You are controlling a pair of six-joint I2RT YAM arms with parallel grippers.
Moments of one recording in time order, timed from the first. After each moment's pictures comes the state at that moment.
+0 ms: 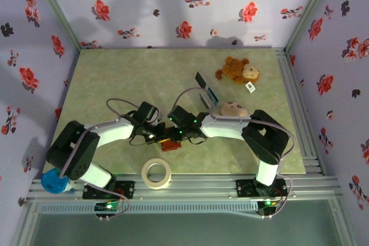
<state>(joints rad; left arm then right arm) -0.62 1.51 0.65 -0.26 0.45 -0.79 1.01 1.79 1.06 -0.32 -0.08 0.59</state>
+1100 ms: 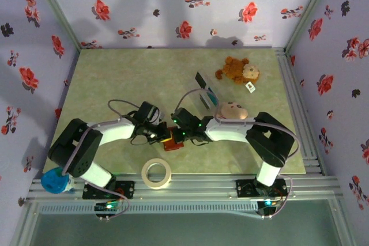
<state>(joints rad) -0.62 1.55 0.64 -0.16 0.52 -0.84 1.01 1.73 0.94 -0.17 -0.02 0.57</state>
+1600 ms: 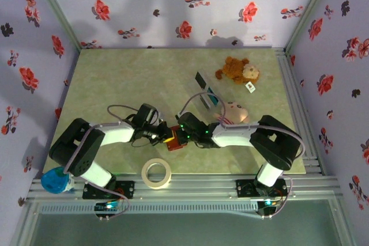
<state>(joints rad) -0.62 1.55 0.57 0.02 0.56 -0.97 1.01 1.67 0.77 0.05 0.05 0.53</state>
